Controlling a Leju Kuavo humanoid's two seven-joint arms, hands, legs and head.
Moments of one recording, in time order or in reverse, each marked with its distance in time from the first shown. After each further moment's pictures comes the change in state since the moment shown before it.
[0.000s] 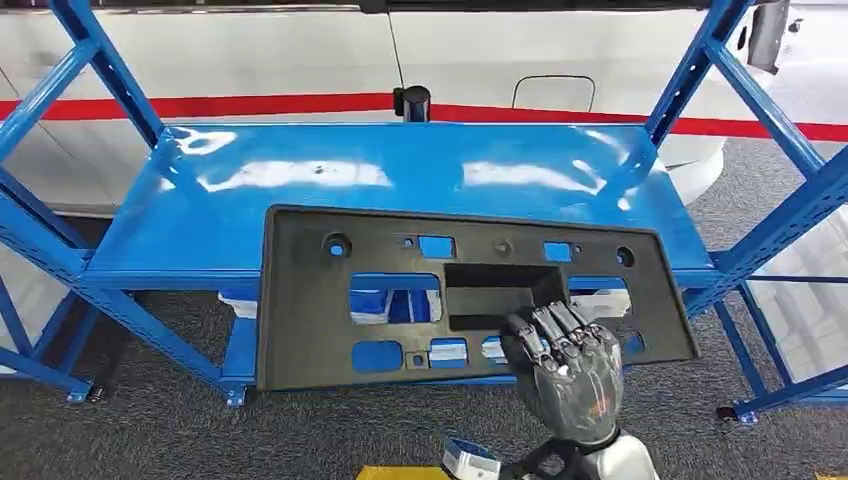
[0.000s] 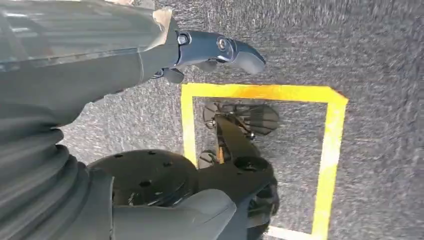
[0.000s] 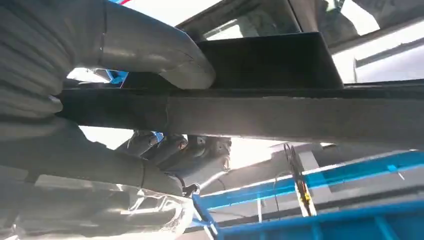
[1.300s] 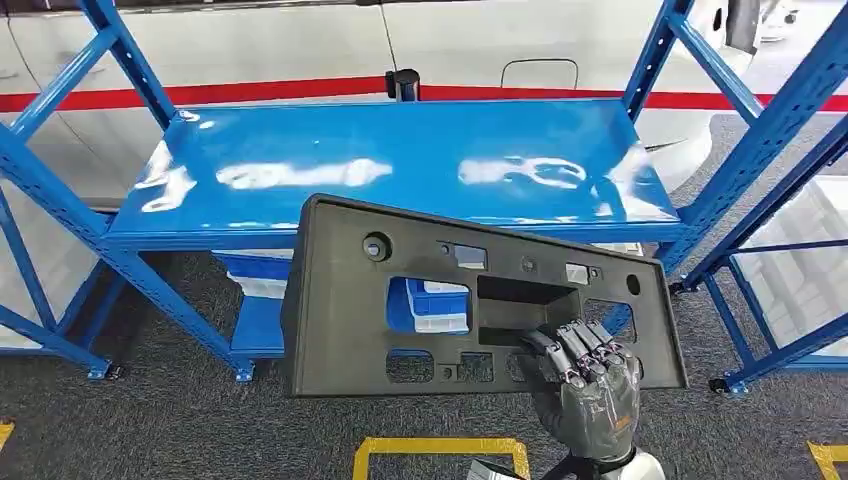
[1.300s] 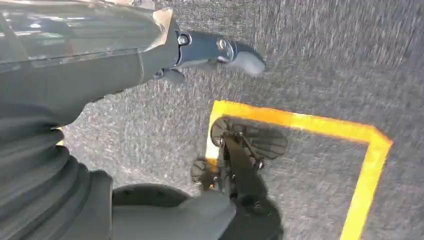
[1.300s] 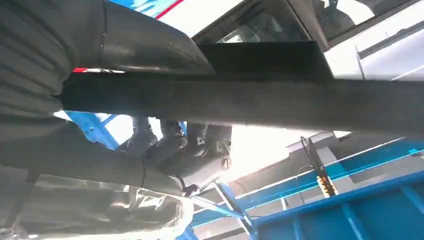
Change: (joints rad) left arm 0.030 0.061 0.042 0.004 0.064 0.061 0.001; right arm 0.081 0.102 -0.119 0.031 -0.183 0.000 -0.235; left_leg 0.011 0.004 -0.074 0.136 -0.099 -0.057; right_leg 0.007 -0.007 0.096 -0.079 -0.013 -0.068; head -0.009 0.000
